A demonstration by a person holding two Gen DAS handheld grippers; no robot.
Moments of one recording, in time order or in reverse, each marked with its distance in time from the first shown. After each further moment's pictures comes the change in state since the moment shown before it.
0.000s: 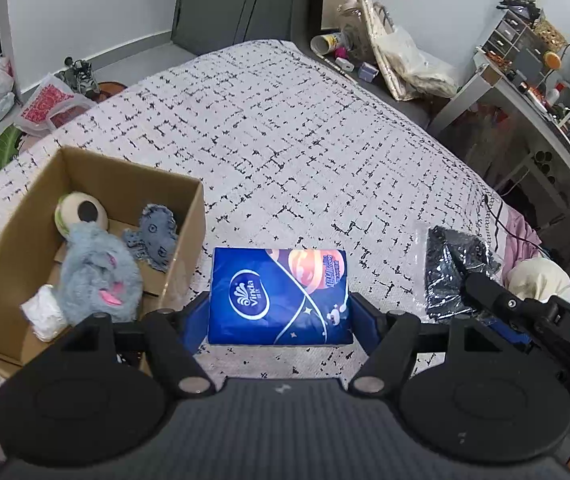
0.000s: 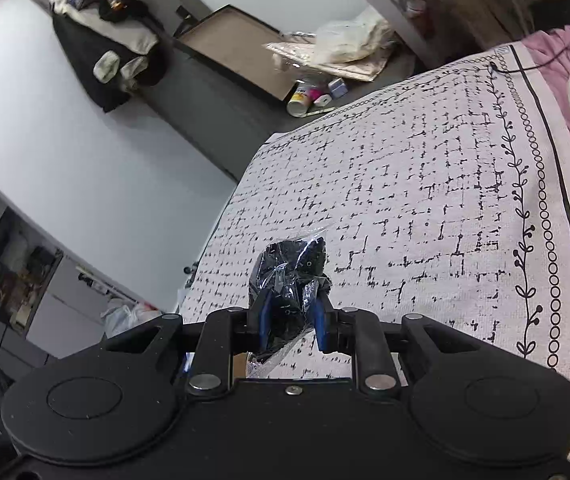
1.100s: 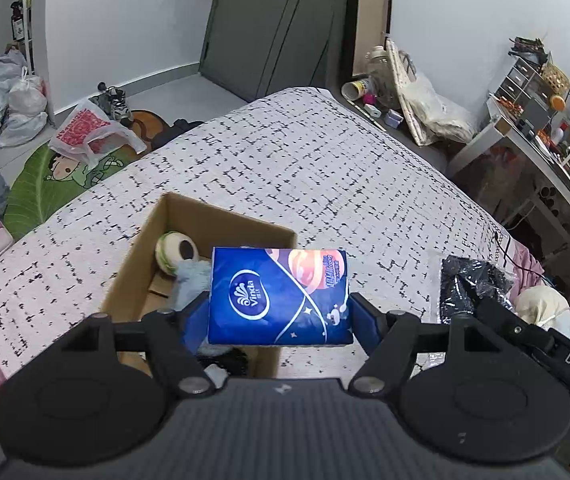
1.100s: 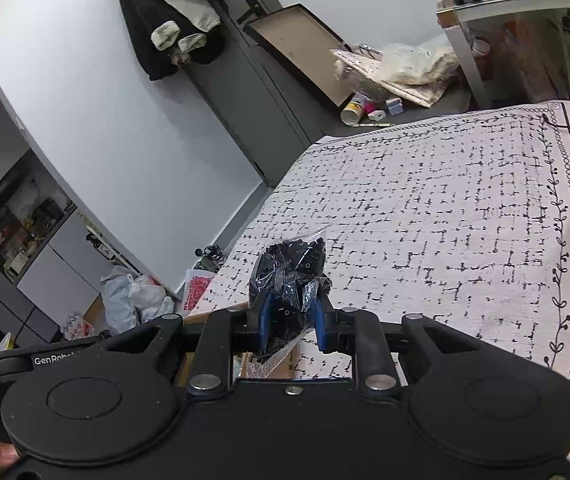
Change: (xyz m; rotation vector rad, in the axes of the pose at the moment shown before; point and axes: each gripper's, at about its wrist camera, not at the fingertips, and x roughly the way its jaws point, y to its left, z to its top) left arm -0.074 0.074 0.015 -0.032 -0.087 0.029; right arm -0.016 0.085 -0.033 -0.197 -0.030 0.008
